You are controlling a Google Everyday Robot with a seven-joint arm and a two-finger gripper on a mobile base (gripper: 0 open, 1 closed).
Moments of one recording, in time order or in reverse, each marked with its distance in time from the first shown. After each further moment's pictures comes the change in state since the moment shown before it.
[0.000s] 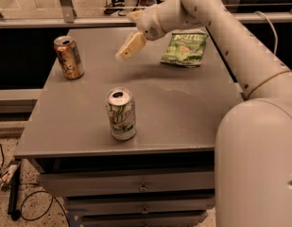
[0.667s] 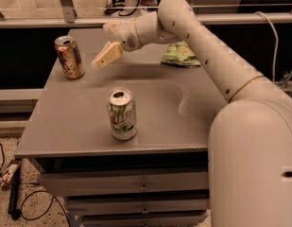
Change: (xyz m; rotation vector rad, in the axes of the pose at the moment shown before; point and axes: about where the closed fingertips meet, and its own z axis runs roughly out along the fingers) arm -0.022 0.032 0.069 -0.095 -0.145 0.069
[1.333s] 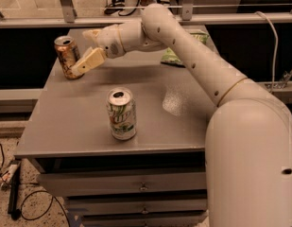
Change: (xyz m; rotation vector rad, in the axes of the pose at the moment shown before) arm -0.026 0.043 0.048 -0.125 -0.102 0.047
